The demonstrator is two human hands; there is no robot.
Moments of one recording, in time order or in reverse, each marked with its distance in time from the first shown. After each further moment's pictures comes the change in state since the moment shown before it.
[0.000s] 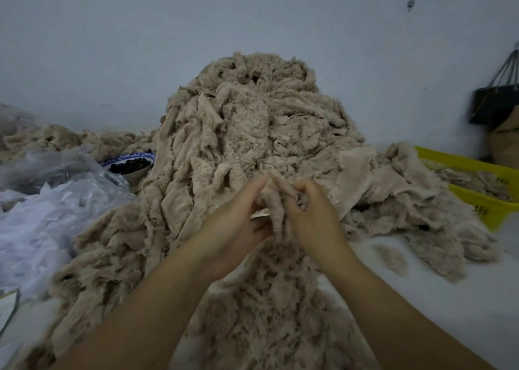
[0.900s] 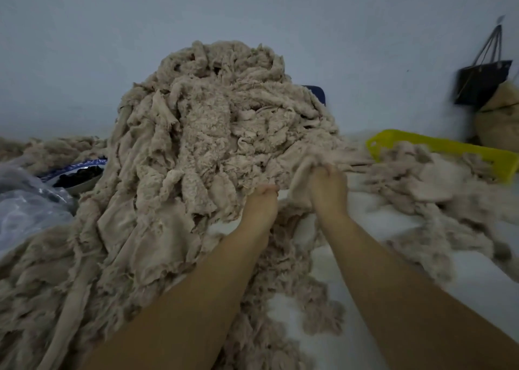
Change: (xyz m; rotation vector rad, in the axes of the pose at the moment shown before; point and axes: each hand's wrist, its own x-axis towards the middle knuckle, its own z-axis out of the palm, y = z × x) left_hand 0.159 -0.069 0.072 0.298 0.353 -0.100; right_hand 0.112 0.102 -0.058 -0.066 0.286 0.447
